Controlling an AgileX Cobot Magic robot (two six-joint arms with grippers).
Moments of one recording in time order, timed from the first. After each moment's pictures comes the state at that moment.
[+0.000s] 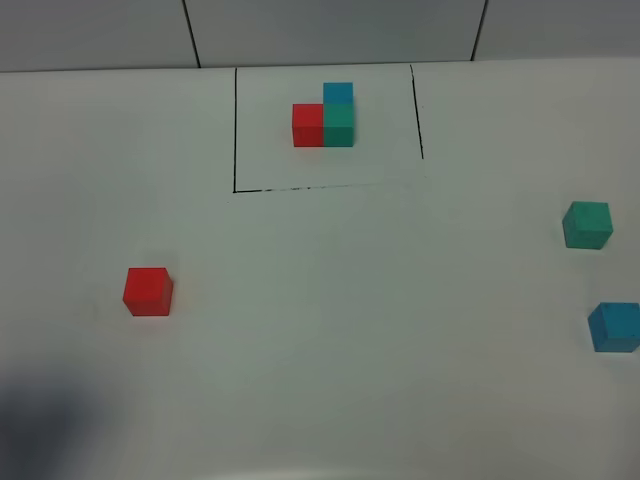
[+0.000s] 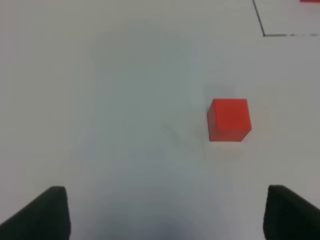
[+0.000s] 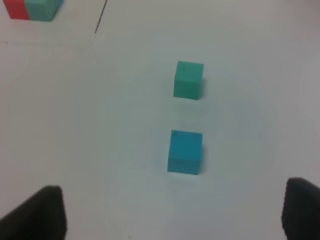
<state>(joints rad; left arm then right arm) -0.03 0.56 -0.53 0.00 0.73 -0.04 0.02 -0.01 -0.50 0.07 1.08 -0.08</state>
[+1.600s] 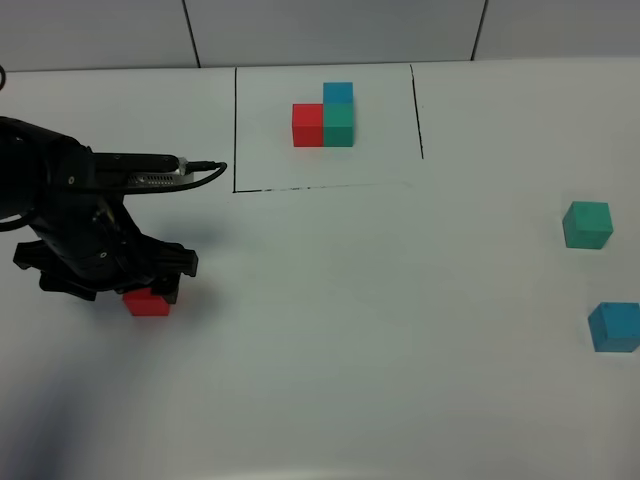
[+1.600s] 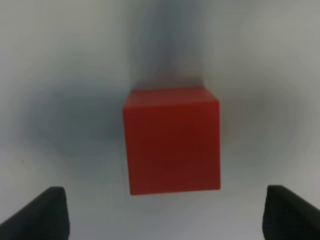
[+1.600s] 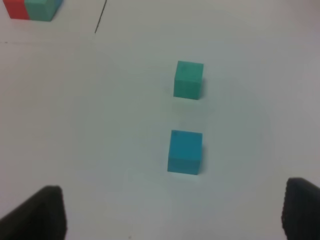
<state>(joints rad) -0.33 1.74 -0.96 0.09 0.65 -0.32 0.02 -0.01 -0.50 0.07 1.08 -0.08</state>
